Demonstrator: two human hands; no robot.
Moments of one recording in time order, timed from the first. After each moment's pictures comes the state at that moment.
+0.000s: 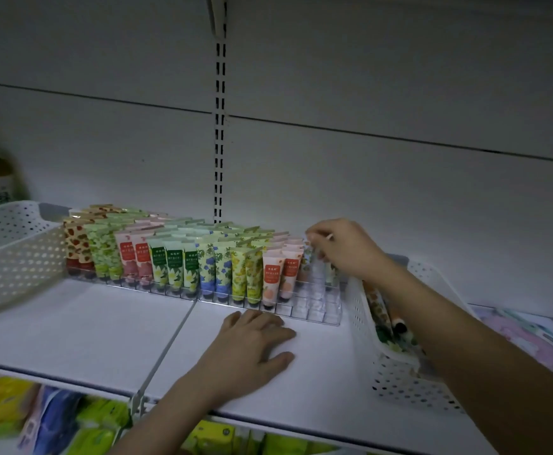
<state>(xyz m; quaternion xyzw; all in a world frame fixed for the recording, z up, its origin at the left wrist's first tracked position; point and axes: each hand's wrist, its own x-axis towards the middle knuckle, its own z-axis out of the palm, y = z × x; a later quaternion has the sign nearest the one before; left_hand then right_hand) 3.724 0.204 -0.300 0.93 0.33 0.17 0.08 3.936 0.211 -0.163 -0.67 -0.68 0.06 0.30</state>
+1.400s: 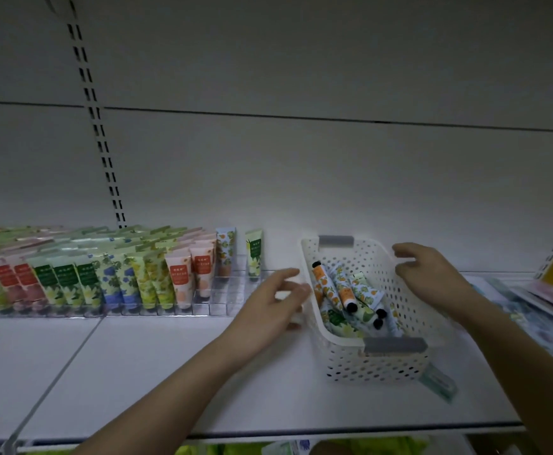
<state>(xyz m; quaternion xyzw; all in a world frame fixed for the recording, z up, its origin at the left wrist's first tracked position) 3.875 0.152 -0.242 0.70 0.28 0.31 0.58 4.128 0.064 -0.204 -0.82 -0.44 0.08 0.35</state>
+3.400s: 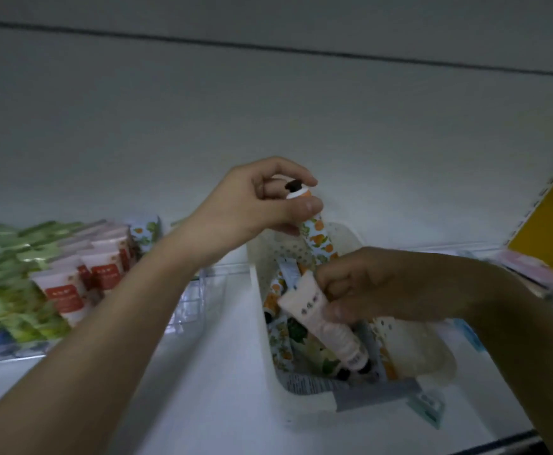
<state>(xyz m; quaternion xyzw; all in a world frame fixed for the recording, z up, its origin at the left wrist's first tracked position) 3.962 0.227 -0.165 0.76 0.06 0.30 0.58 4.123 0.078 -0.186 -0.56 -0.64 0.48 0.21</state>
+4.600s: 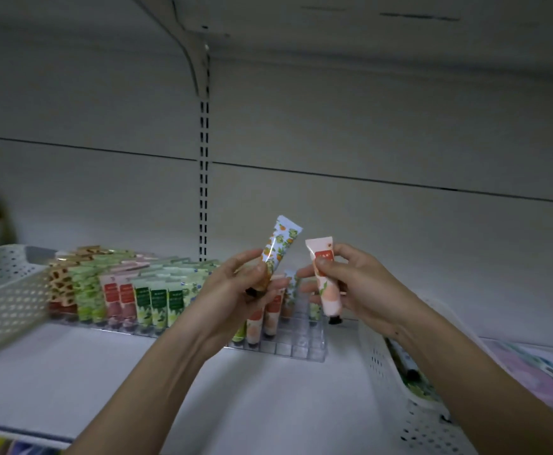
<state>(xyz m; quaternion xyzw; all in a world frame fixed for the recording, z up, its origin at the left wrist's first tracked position) 3.747 0.209 -0.170 0.44 0.19 0.47 0.74 3.938 0.141 -0.137 -0.50 -0.52 0.42 0.55</state>
